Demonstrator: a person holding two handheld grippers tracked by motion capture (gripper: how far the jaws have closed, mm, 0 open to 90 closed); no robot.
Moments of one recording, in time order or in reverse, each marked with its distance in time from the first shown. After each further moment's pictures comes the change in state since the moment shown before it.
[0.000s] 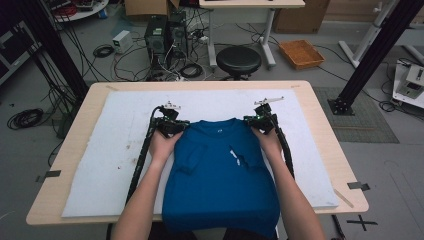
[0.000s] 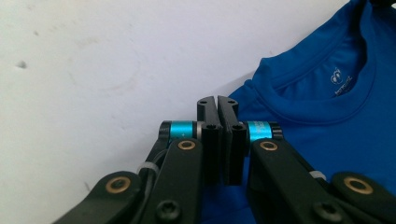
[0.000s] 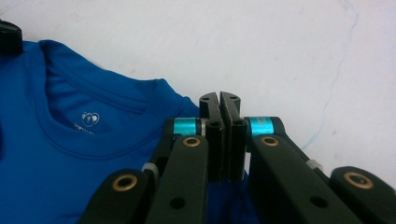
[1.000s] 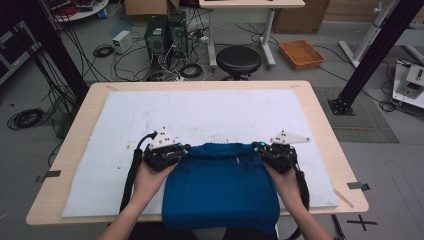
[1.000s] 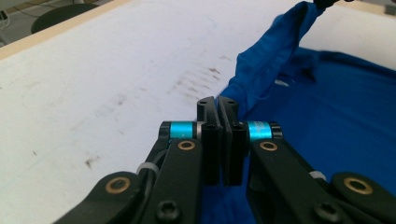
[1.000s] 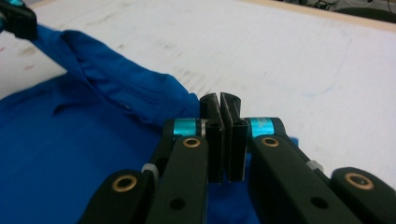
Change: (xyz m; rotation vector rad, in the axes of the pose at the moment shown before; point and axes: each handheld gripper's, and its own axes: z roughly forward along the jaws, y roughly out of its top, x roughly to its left) left arm -0.093 -0.056 -0.111 -0.133 -0.131 0.286; right arm 0.079 -0.086 -0.119 -0.166 0.020 -0.133
